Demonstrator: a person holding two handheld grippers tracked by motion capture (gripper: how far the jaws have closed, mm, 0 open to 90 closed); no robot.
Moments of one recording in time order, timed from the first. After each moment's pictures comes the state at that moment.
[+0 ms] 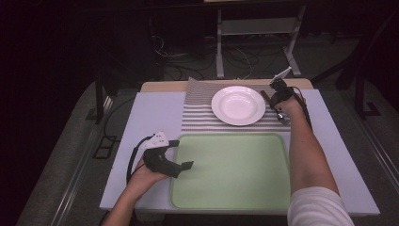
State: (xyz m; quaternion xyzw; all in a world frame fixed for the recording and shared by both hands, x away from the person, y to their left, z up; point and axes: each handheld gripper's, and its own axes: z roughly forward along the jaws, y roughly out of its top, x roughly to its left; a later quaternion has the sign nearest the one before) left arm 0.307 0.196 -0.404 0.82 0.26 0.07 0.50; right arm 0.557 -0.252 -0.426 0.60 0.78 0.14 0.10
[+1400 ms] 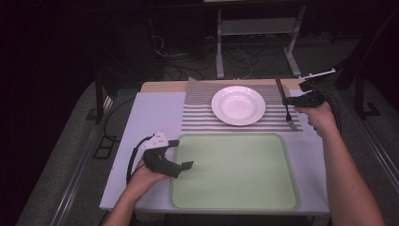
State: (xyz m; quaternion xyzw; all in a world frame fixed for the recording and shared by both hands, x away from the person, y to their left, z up) left arm 0.307 0.196 -0.405 0.82 0.26 0.08 0.50; right arm 0.453 -0.298 -0.357 0.53 0.76 0.36 0.13
